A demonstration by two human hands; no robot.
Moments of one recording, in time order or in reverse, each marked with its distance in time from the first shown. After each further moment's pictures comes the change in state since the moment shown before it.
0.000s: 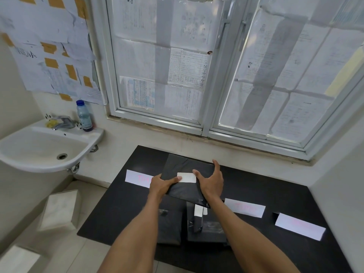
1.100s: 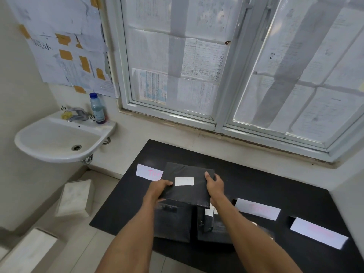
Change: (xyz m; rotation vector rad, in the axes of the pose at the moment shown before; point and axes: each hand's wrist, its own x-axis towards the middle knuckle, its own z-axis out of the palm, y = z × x) left_hand 0.018 -0.026 -0.041 -0.081 0.028 -0.335; right_hand 0.005 0.016 0.041 0.380 -0.233 0.490
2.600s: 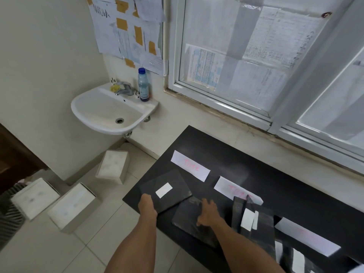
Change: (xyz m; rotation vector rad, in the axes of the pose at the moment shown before) left_hand 0.014 -0.074 -0.107 -0.851 0.569 -0.253; right_hand 0.006 0.117 0.108 -1.419 -0.616 -0.107
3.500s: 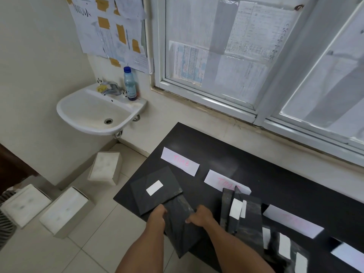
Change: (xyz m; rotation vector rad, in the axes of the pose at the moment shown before) left_hand -0.040 -0.067 0.006 0.551 -0.020 -0.282; right_hand -0.021 0.024 0.013 0.313 -0.053 0.128
